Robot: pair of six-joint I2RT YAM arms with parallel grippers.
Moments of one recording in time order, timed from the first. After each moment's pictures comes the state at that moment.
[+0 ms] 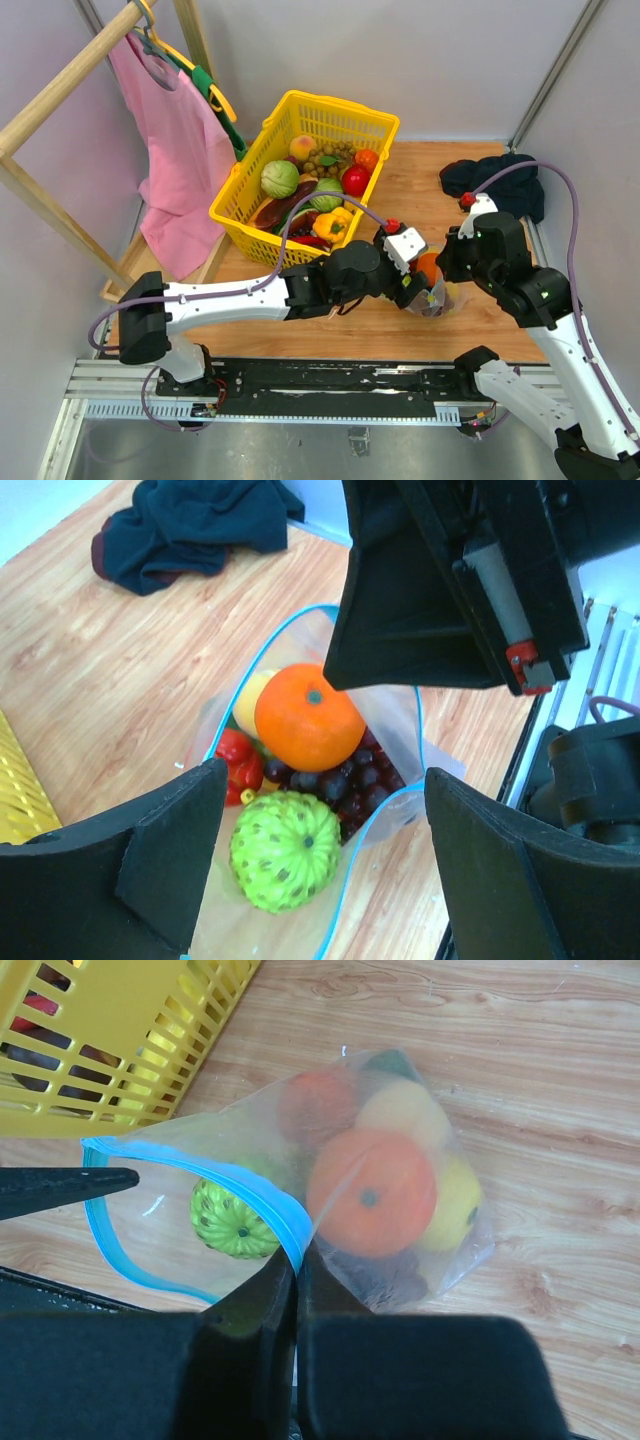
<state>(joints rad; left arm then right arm) -1.28 1.55 1.21 0.16 -0.22 -0.04 0.45 0.77 1.09 -0.98 0.09 0.28</state>
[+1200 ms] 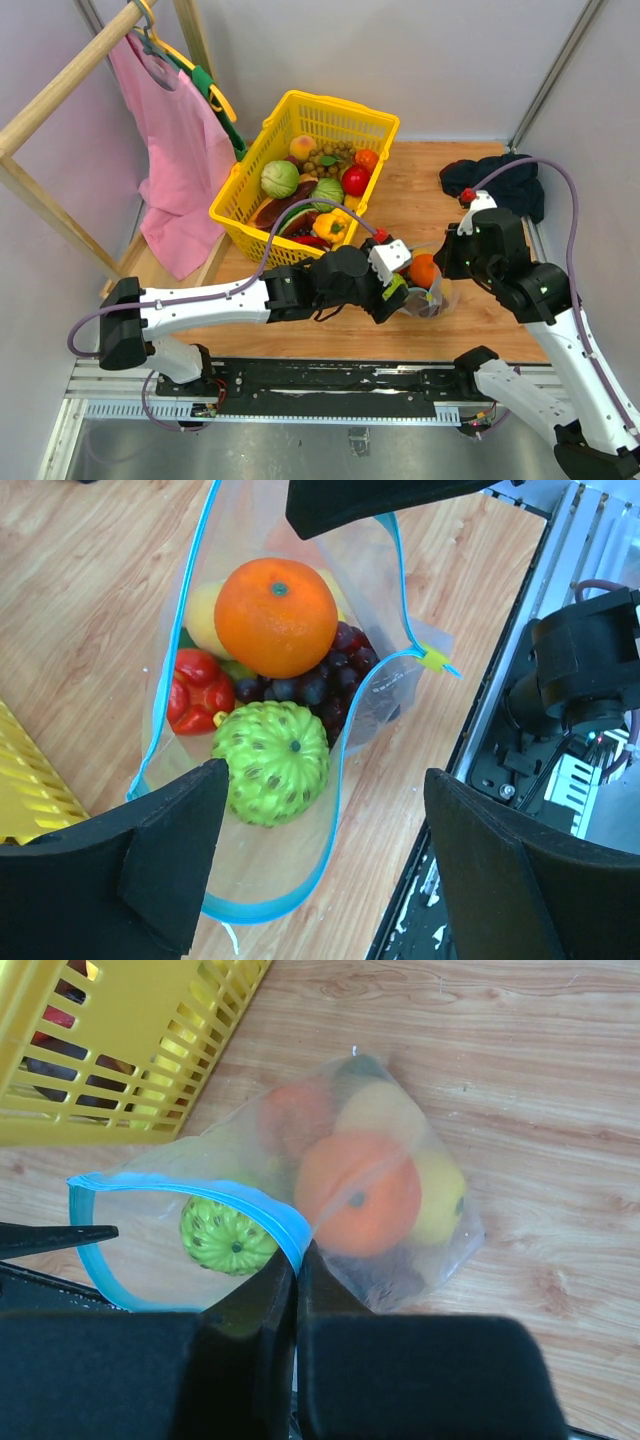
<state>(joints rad) -1.28 1.43 1.15 -0.10 -0.16 -0.10 0.45 0.80 1.12 -0.99 0.08 0.32</state>
